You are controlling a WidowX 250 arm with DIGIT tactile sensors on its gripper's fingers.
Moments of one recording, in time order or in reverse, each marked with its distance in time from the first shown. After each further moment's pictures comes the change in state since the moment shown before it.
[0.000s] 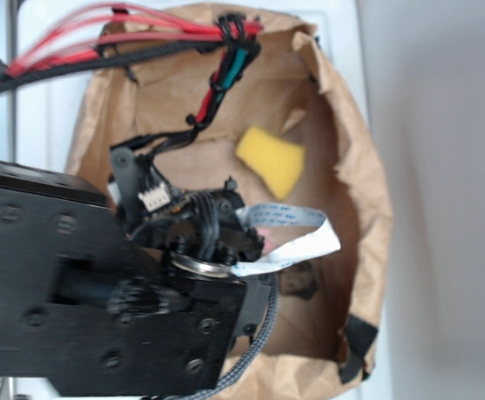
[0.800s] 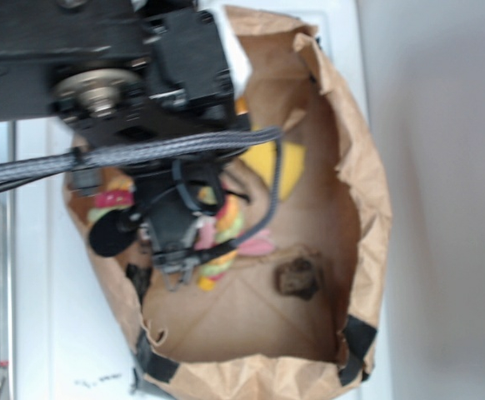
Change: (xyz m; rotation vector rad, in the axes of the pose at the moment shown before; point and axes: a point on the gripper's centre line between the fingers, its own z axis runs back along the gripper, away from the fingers) arm 0.030 0.030 0.026 -0.353 -0.052 -0.157
